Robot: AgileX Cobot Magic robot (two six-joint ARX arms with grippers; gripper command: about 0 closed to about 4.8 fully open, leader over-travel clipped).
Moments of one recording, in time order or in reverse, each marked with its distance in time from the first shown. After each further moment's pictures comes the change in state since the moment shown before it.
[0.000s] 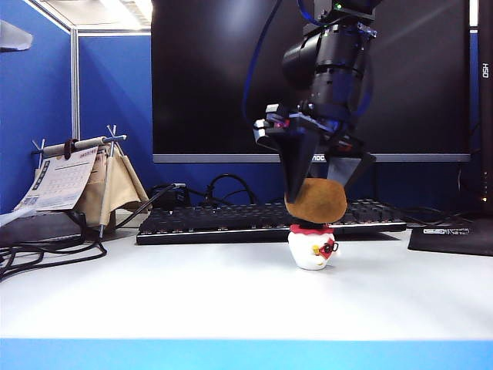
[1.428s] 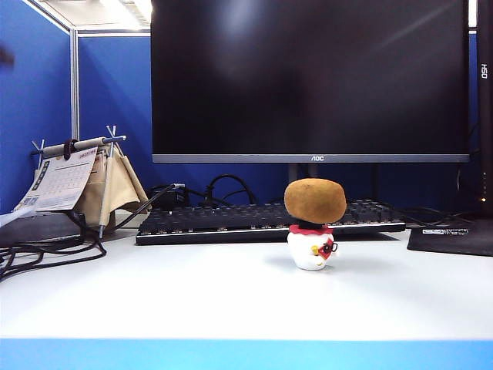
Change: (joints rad) left arm 0.000 0.014 -0.044 0.061 -0.493 -0.033; right arm -0.014 -1.472 -0.970 0.708 0.239 0.197
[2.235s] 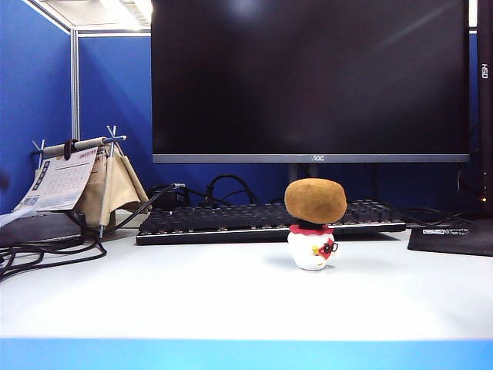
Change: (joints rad) left arm 0.000 -0.002 -0.162 -0.014 0.037 -0.013; right arm 0.005 -0.603 -0.820 0.203 -0.047 0.167
